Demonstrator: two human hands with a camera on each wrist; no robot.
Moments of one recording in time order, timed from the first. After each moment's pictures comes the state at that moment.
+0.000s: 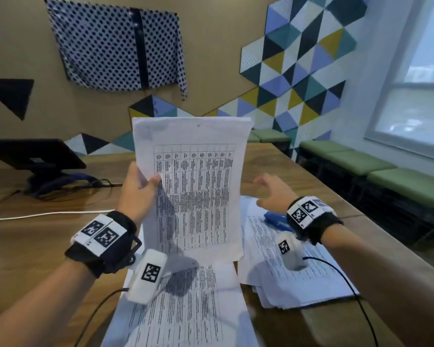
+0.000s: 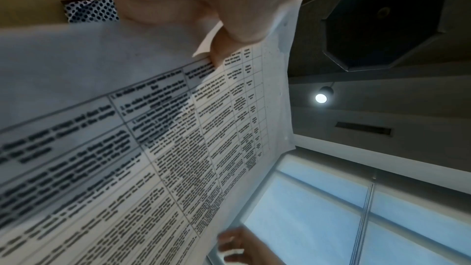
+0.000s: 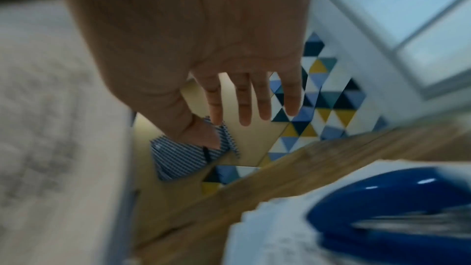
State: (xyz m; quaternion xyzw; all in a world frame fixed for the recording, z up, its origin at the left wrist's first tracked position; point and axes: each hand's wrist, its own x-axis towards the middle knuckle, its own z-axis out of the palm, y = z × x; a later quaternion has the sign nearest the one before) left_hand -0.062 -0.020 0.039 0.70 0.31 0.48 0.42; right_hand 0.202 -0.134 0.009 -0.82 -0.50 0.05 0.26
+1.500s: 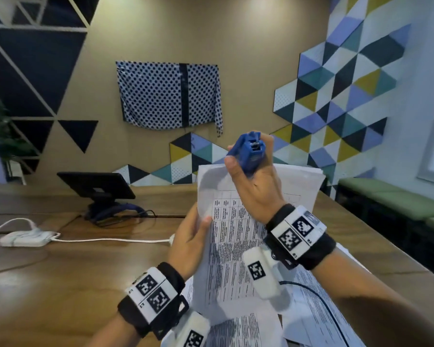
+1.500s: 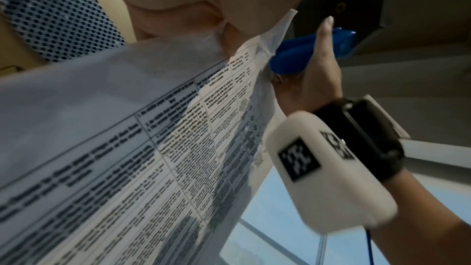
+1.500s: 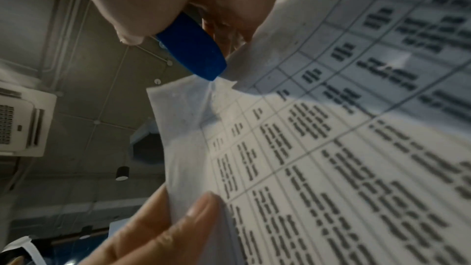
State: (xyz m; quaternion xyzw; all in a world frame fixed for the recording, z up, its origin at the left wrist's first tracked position) left_hand -0.084 -0.029 0.026 0.72 0.13 0.49 0.49; right_hand 0.033 -0.098 0.122 -0.38 -0.64 -0.04 0.67
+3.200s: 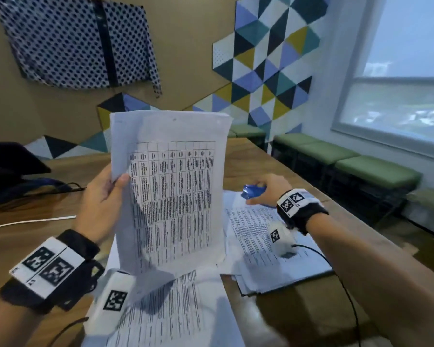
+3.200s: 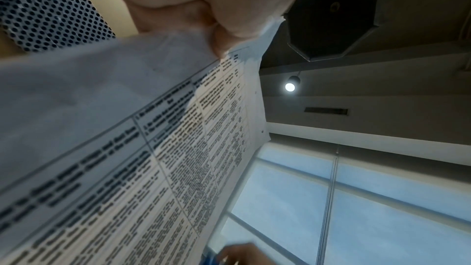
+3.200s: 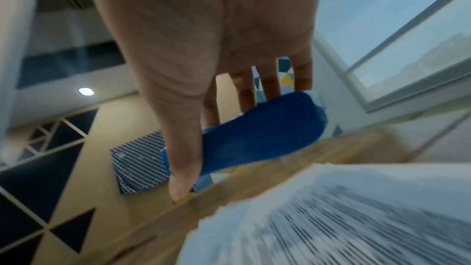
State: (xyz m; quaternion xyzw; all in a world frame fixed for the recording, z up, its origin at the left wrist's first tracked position) left_hand -0.080 -0.027 0.028 0.76 0.17 0.49 0.40; right_hand 0.229 -0.171 0.004 -0.89 -0.42 0.02 0.18
